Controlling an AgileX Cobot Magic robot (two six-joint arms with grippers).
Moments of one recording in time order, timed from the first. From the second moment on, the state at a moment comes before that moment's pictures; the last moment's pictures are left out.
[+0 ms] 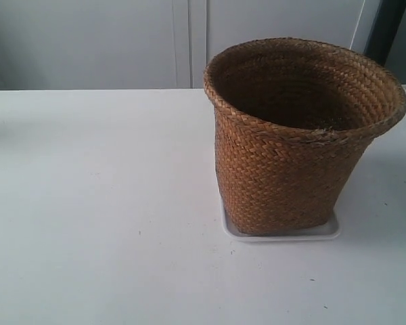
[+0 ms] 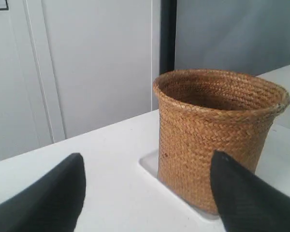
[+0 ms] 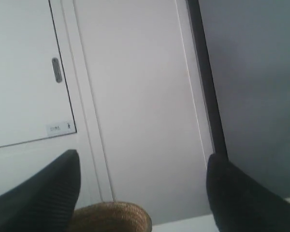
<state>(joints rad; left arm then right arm) -0.57 0.38 -0.42 -0.69 0.14 0.67 0.11 0.00 -1.07 -0.21 0.86 0.35</state>
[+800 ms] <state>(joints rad) -0.77 0.34 0.02 -0.19 -0.30 0.46 0.11 0.00 -1.06 -0.21 0.98 0.35</state>
